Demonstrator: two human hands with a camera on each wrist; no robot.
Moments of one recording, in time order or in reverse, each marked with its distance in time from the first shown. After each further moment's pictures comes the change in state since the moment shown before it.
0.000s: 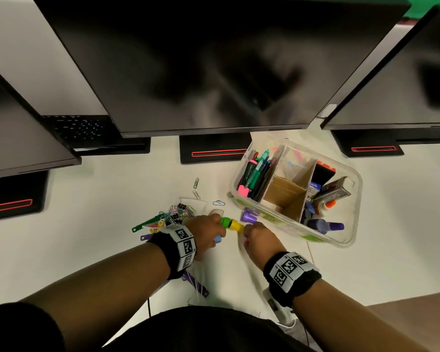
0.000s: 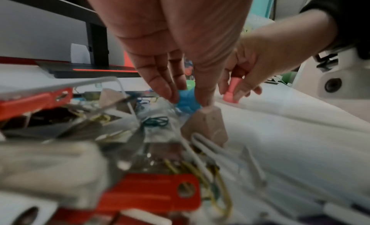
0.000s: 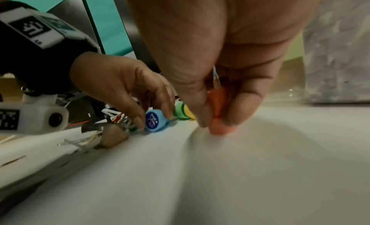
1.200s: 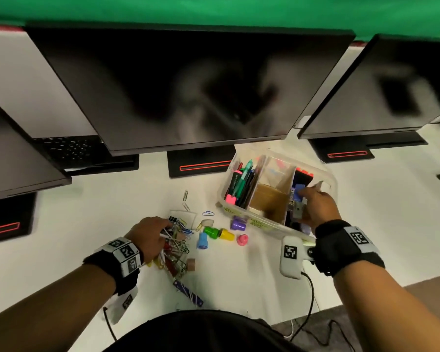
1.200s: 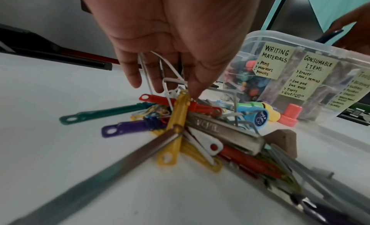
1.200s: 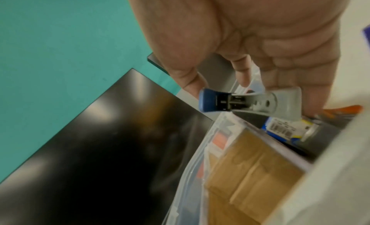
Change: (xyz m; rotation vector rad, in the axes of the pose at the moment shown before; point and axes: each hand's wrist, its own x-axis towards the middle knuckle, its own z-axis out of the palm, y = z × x) left_hand -0.051 -0.074 0.000 -0.157 0.289 -0.385; right_hand -0.022 0.066 -0.118 1.313 0.443 0.600
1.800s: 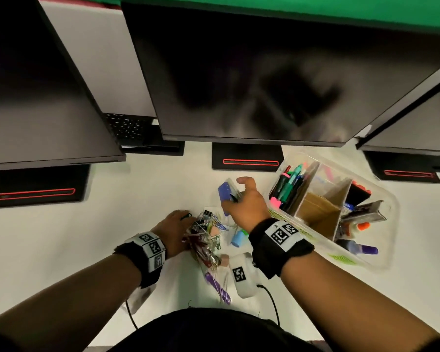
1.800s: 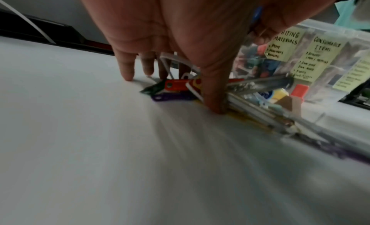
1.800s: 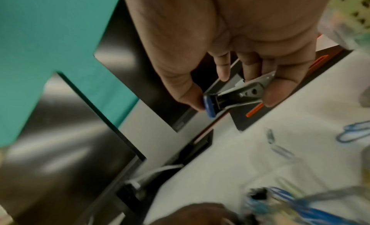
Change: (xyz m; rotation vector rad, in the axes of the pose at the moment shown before) left_hand -0.016 -0.037 0.013 0.075 -0.046 0.079; right_hand -0.067 0.020 0.187 -0.558 -0.466 -0.473
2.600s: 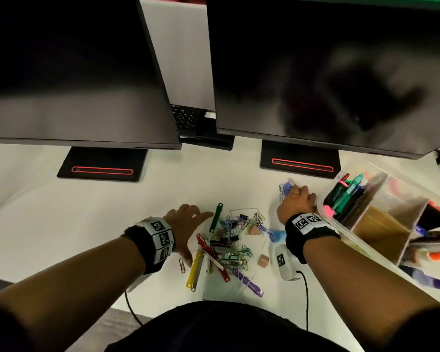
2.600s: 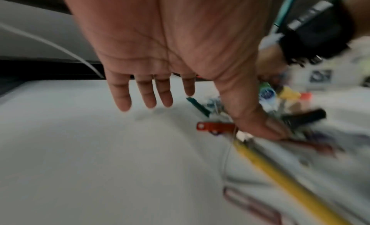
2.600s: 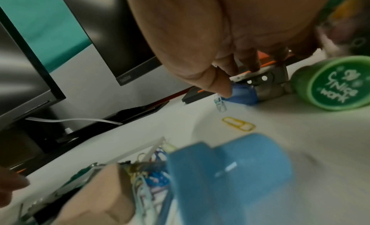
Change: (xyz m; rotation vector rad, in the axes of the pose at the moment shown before) left_hand -0.053 -0.039 -0.028 0.239 -0.288 -0.193; right_hand 0.063 0.035 0.027 -0.810 -0.003 0.173
